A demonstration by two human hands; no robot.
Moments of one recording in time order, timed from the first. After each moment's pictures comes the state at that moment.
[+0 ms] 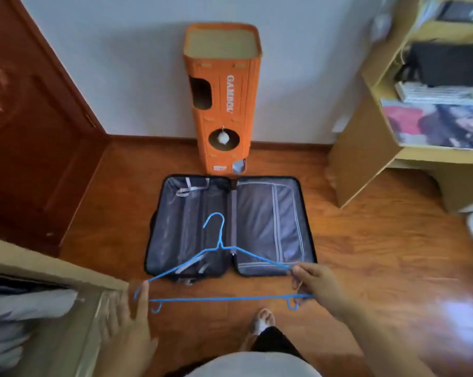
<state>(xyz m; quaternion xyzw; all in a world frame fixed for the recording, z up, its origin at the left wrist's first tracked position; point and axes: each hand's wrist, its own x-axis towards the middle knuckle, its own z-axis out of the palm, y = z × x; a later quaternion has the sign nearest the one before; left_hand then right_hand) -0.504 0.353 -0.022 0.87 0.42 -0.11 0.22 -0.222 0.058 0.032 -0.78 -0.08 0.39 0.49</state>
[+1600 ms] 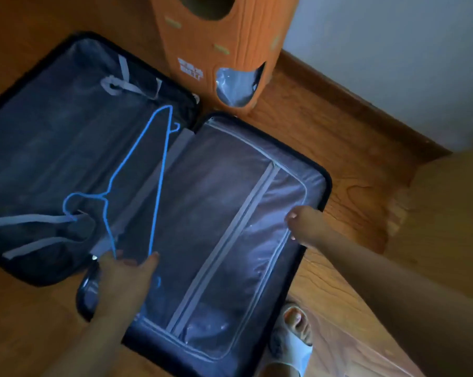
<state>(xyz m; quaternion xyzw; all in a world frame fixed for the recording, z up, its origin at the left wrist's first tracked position) 0.050 0.216 -0.501 0.47 0.77 0.07 0.42 0.394 0.148 -0.524 -0.86 -0.32 0.40 -0.01</state>
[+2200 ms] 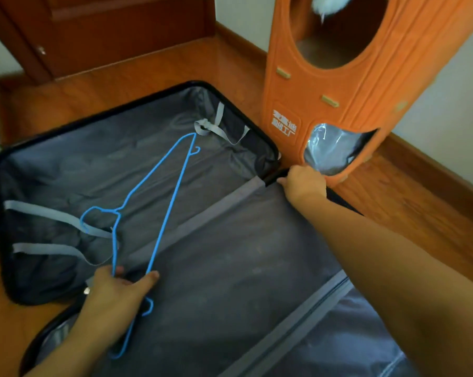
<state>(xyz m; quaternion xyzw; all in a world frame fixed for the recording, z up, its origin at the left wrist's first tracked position) 0.016 0.283 -0.656 0.39 0.80 0.23 0.38 0.384 0.464 -0.666 -0.78 -0.61 0.06 0.05</state>
